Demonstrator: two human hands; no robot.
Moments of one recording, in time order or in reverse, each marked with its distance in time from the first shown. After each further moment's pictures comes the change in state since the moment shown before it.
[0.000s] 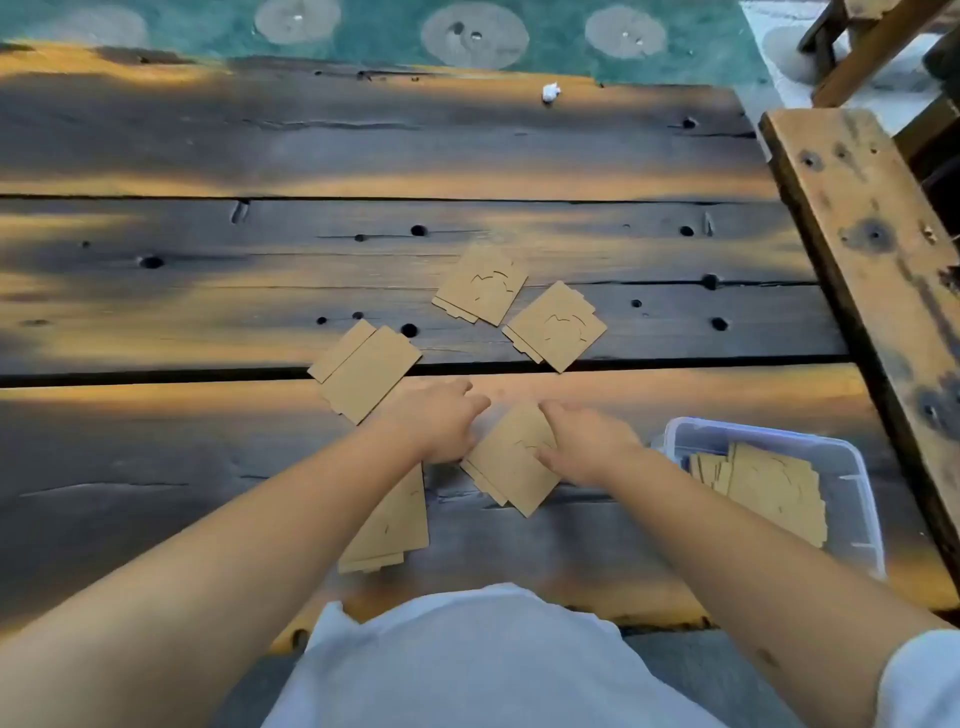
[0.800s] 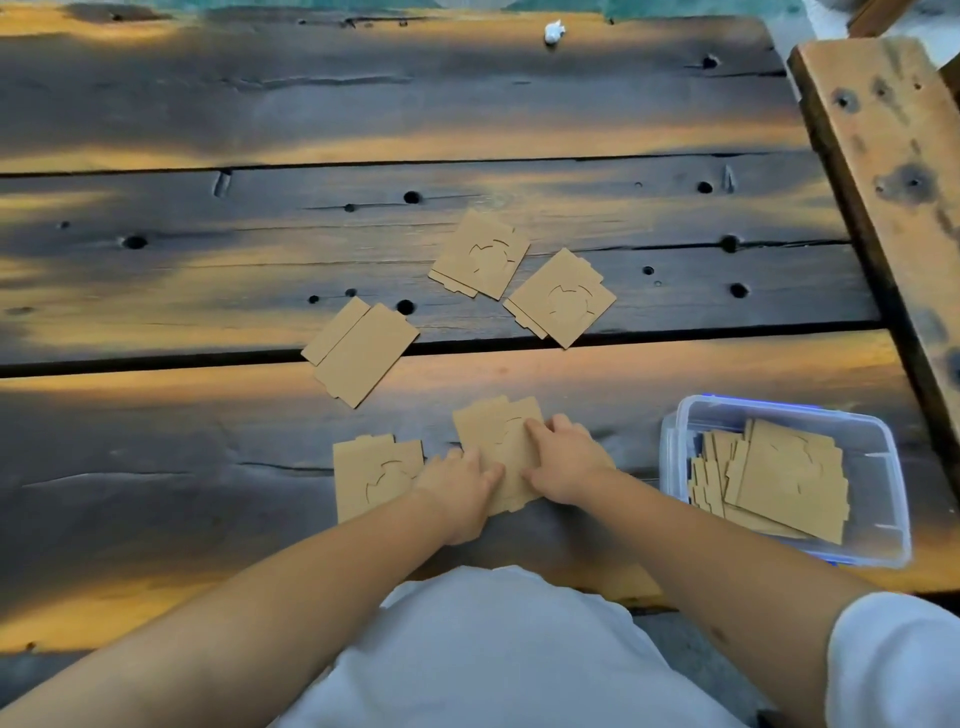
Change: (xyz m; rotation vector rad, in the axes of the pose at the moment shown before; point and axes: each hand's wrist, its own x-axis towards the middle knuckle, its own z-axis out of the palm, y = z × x) left_hand -0.019 0.040 0.092 0.158 -0.190 -0.002; right_hand 0.016 -0.005 0.068 0.095 -0.099 0.058
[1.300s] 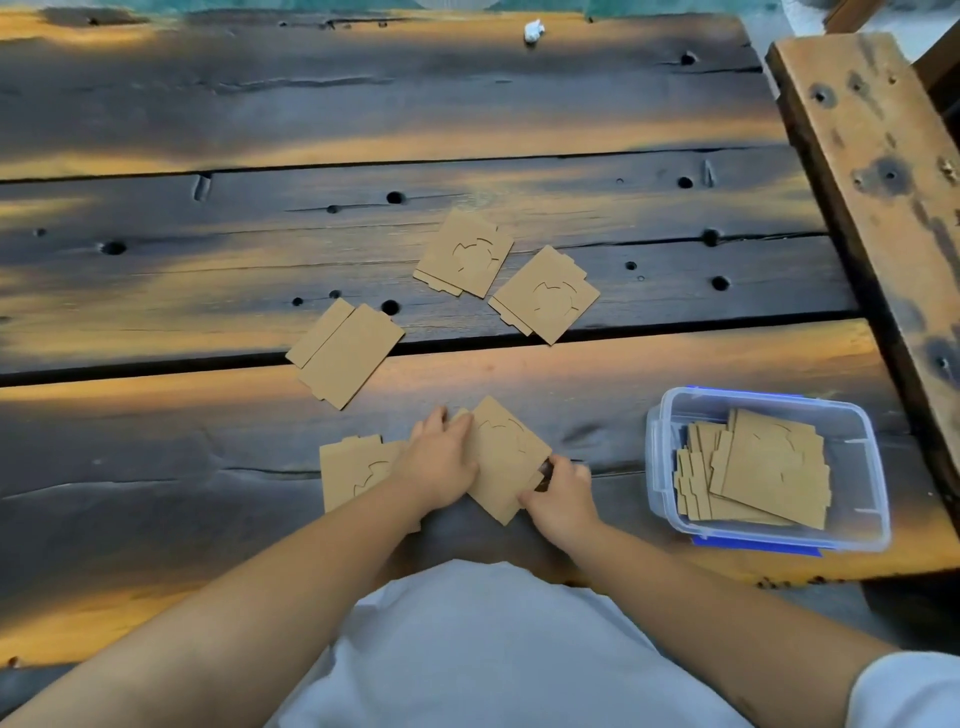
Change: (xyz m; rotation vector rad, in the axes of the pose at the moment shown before) left_hand 0.014 -0.018 -0.006 -0.548 0.184 -0.218; right_hand -0.037 -0.003 0.049 0.811 0.152 0.370
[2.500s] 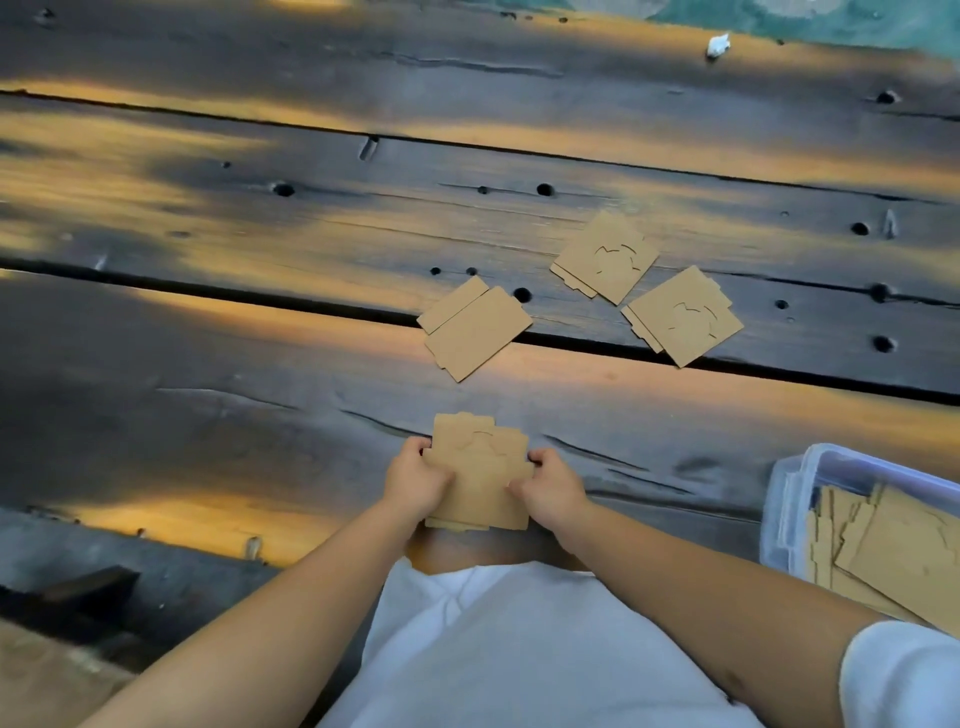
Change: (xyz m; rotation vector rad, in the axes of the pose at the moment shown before) left_hand -0.079 -0.117 0.002 -0.784 0.296 -0.614; right_hand -0.009 -0.076 0.104 -0.015 -0.273 -0.058
